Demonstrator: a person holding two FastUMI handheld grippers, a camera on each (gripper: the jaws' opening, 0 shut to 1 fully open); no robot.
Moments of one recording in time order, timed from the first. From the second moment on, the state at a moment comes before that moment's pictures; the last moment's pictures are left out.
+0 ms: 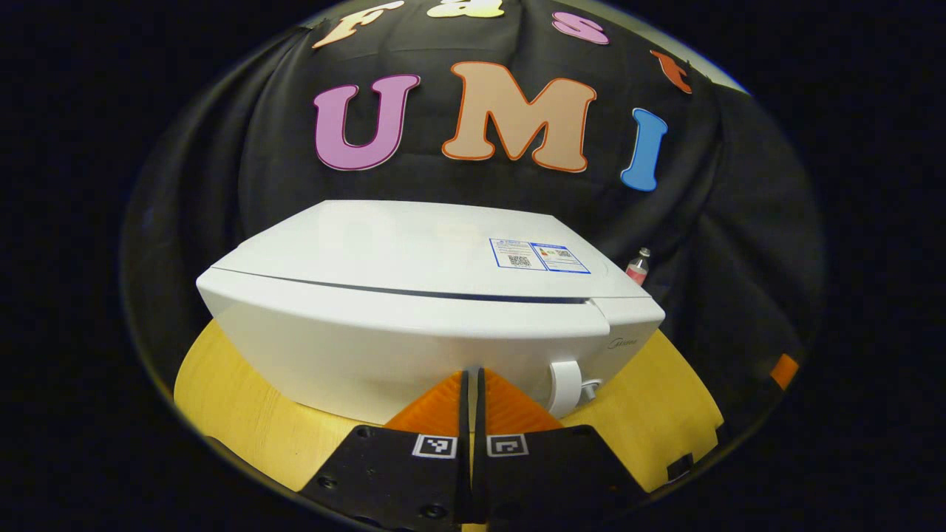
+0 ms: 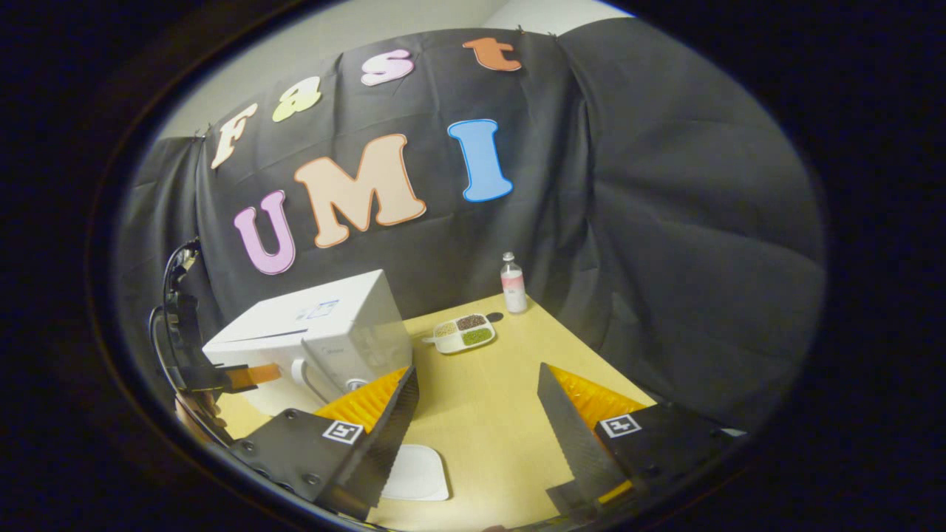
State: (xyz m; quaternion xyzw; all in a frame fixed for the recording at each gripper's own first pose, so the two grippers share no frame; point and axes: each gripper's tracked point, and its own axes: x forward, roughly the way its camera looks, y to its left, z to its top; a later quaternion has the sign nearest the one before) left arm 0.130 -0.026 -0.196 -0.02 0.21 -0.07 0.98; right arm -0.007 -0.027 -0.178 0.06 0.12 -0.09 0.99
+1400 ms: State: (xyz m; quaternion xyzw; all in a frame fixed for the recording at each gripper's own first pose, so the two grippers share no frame) left arm 0.042 0.044 -0.141 0.00 0.18 -0.04 0.98; right arm 0.005 0.048 -0.169 0.03 0.14 0.00 0.99
